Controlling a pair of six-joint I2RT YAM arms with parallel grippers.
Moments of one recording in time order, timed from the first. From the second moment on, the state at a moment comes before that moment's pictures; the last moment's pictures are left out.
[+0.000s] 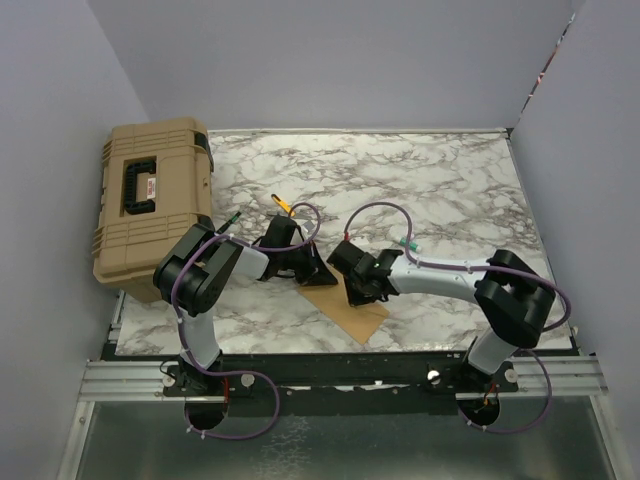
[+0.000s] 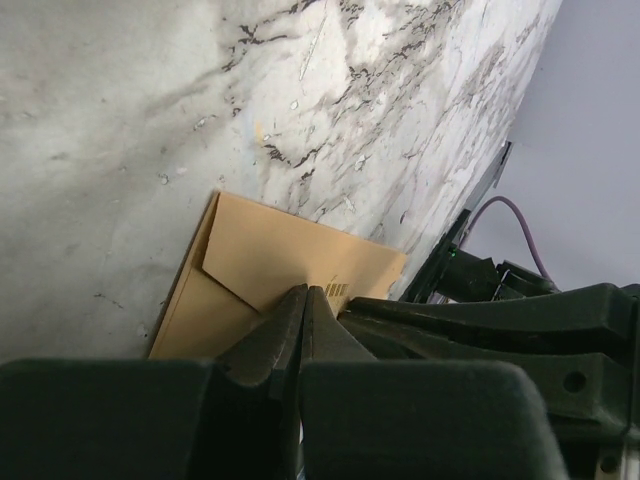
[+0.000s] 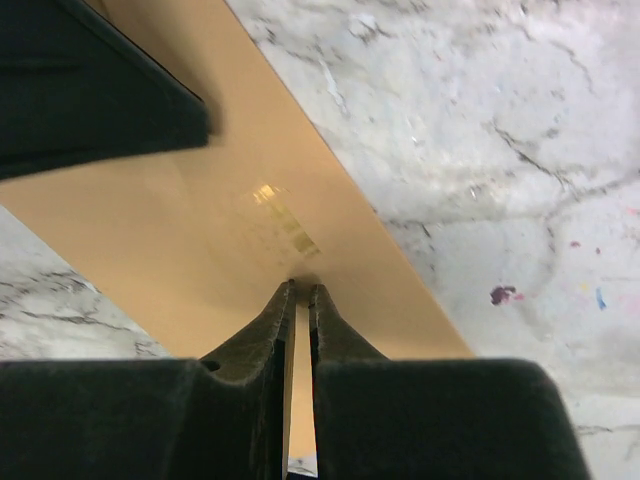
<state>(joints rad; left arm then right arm) -0.50 1.86 0.71 0.35 0.72 -0.92 0.98 1.68 0.98 -0.52 0.21 0.70</state>
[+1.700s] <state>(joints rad) -0.45 1.28 0.89 -0.28 0.18 -0.58 0.29 1.68 1.02 -0.49 0.05 0.05</state>
